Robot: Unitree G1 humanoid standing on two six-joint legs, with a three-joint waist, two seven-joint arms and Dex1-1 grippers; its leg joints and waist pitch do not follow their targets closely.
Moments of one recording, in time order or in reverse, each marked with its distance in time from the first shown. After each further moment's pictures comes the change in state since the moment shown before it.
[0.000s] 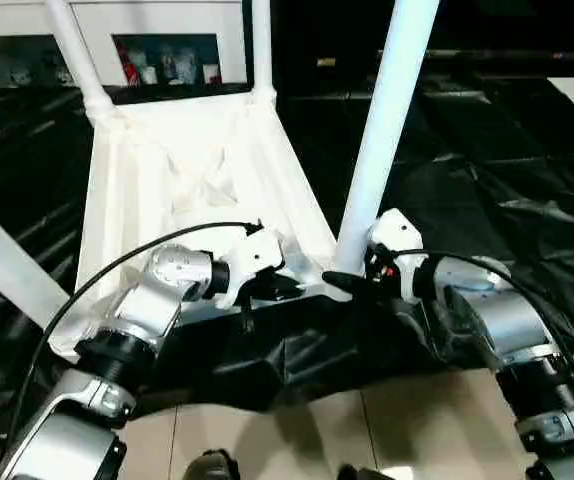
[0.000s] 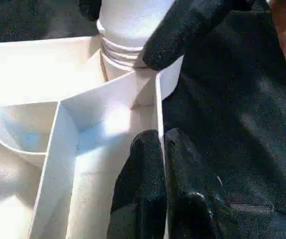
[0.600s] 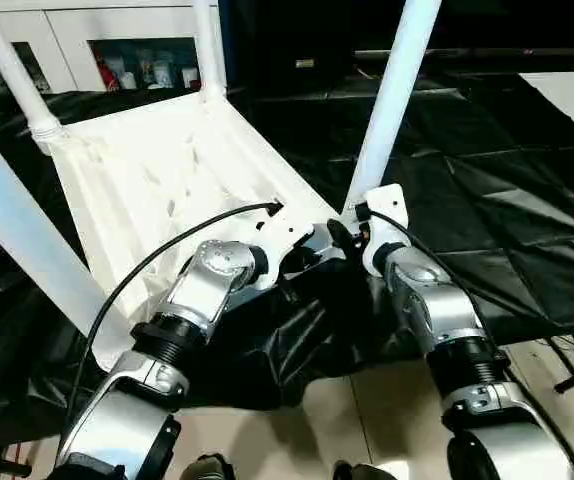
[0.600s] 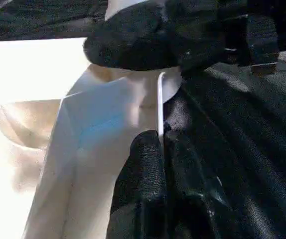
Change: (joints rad) left arm -0.101 -0.188 0.045 0.124 0.046 0.135 0.319; right arm -0.118 0.266 -0.181 0.235 -0.014 -0.035 -0.555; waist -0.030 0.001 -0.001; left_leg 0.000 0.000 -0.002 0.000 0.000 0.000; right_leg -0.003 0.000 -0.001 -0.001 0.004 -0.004
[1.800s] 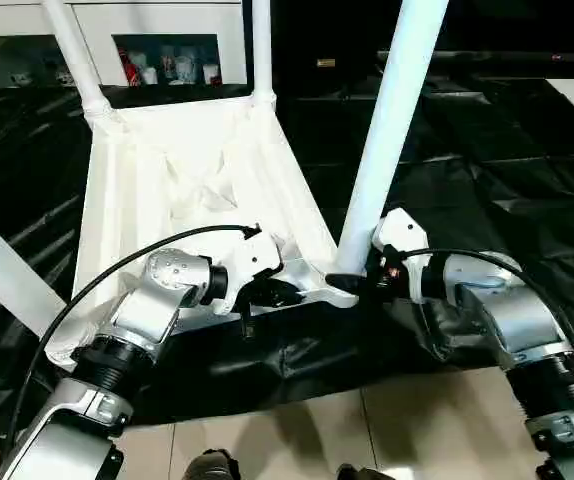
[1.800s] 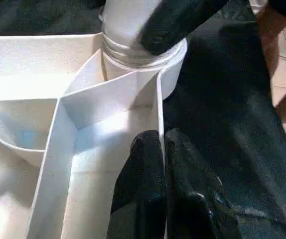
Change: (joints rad) left arm 0.133 0.195 -0.035 -0.184 -0.075 -0.062 -0.340; right arm 0.127 -0.281 0.175 -0.266 0.056 0.025 0.609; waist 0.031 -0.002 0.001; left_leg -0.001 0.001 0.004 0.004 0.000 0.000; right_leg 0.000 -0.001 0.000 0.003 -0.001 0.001
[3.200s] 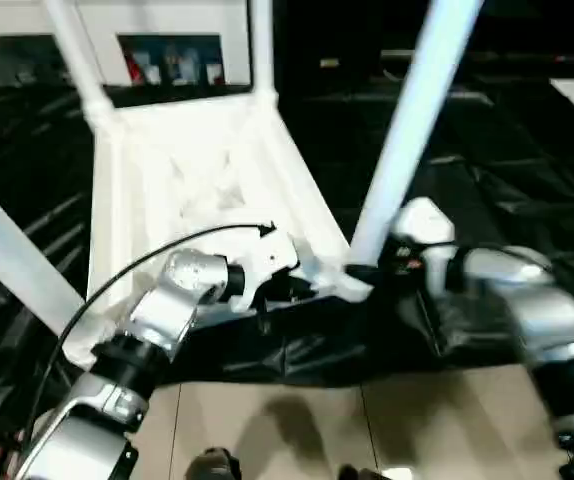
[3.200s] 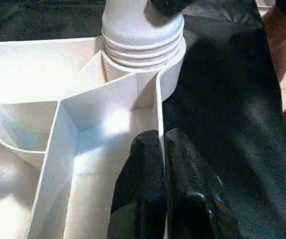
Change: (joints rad) left arm -0.021 -0.034 -0.038 0.013 0.008 -0.028 0.028; right arm 0.008 -0.171 -0.035 -0.057 0.051 -0.001 0.115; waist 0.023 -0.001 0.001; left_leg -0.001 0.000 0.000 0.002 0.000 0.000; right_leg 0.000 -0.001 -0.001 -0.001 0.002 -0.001
